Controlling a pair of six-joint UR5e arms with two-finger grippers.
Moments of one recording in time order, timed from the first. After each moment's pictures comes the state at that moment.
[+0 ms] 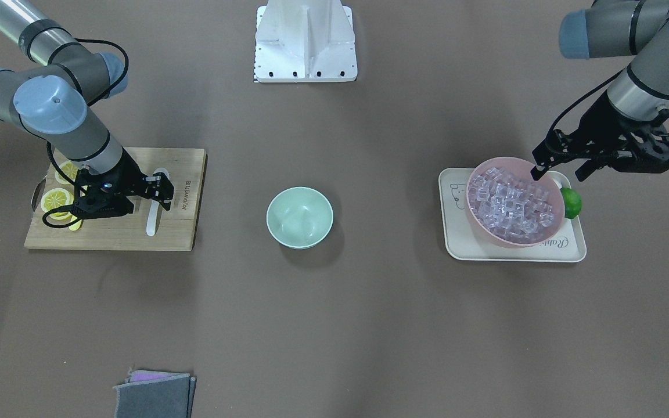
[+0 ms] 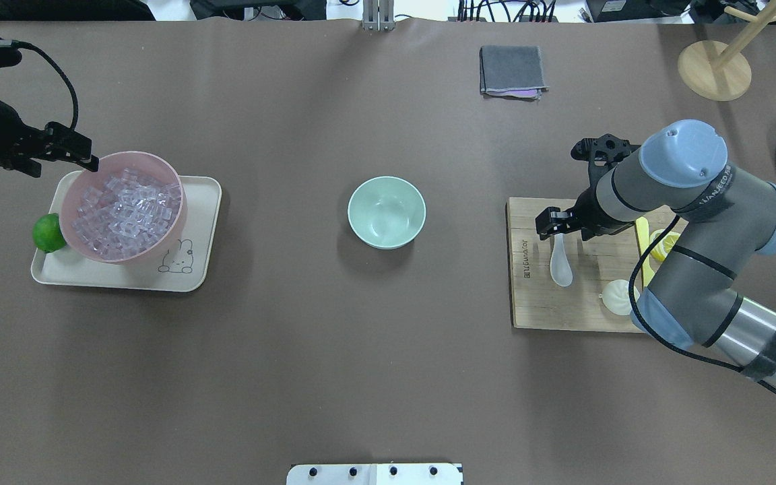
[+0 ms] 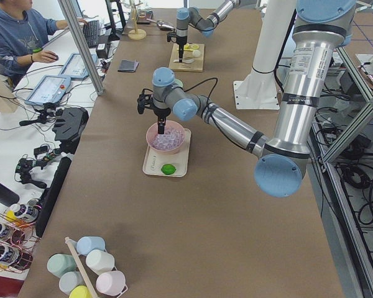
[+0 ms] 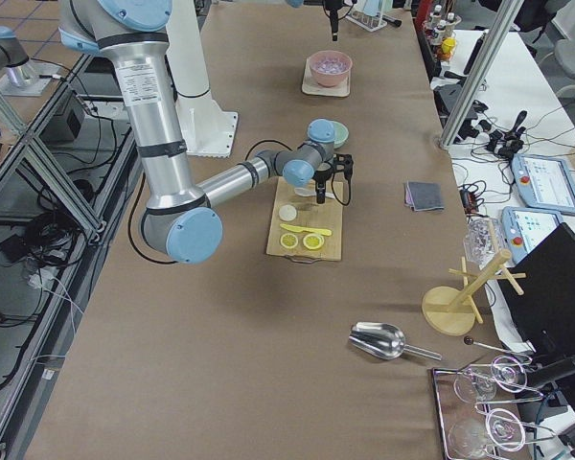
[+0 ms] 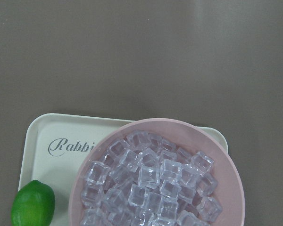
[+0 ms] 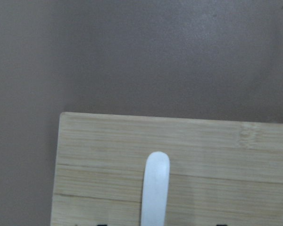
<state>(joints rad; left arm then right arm) -1.05 -1.74 -1.90 -1.79 -2.23 -0.87 0.74 -1.30 1.67 -1.17 2.04 1.05</state>
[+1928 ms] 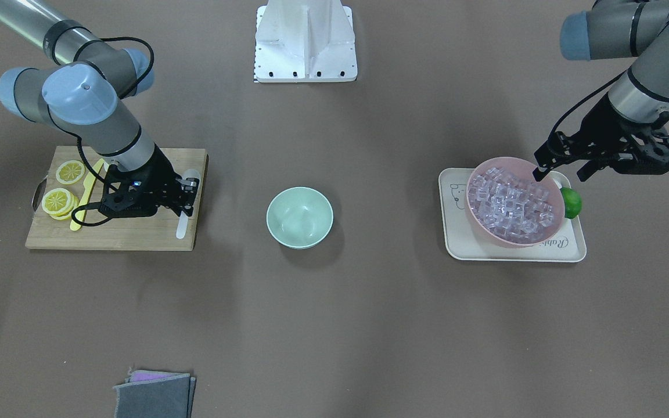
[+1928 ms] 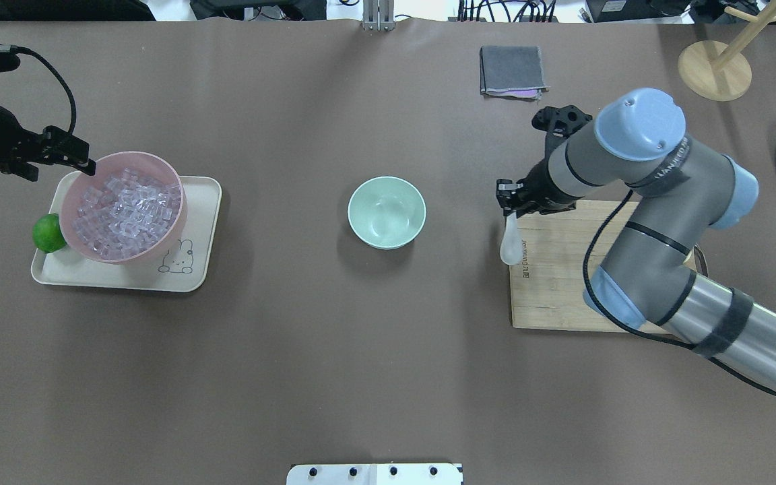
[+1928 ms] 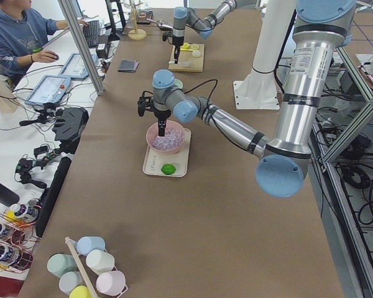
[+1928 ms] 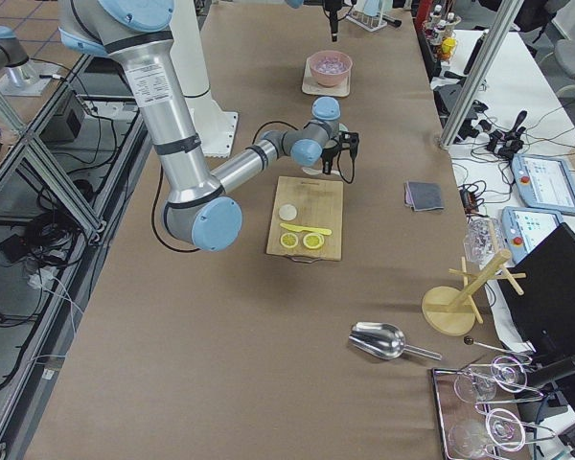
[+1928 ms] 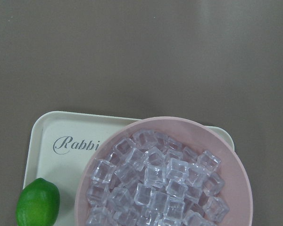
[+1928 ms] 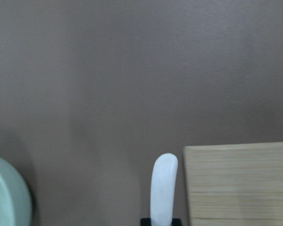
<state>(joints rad) -1.05 -1.73 -1.89 -1.79 -2.23 -0.87 0.73 -1.13 1.65 -1.20 2.03 1.25</state>
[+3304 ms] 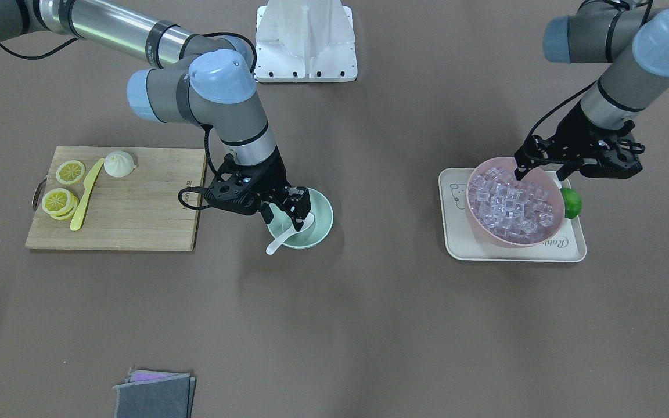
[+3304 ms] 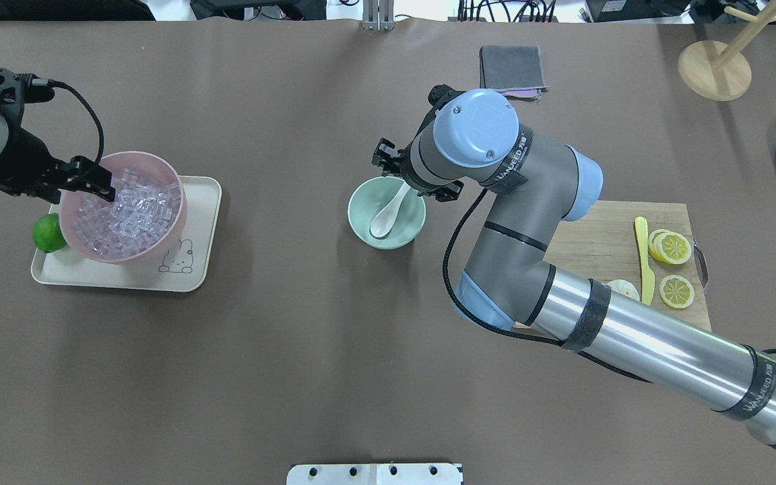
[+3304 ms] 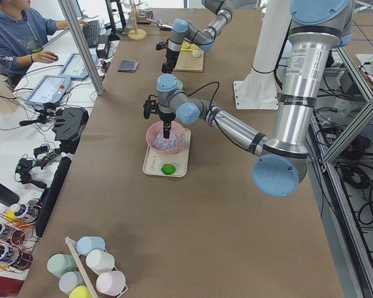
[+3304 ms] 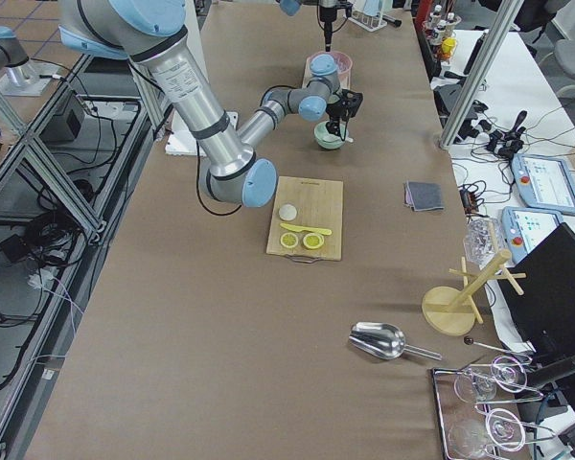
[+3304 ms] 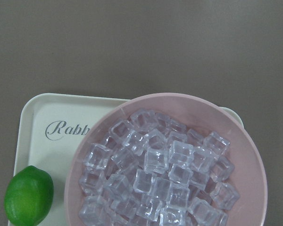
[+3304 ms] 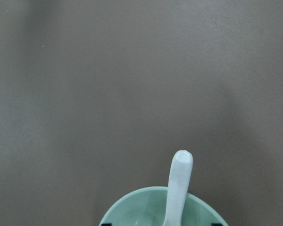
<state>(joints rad) -0.96 -1.73 -1.88 -1.79 -2.19 -0.87 0.62 -0.84 1.50 -1.23 1.79 1.64</state>
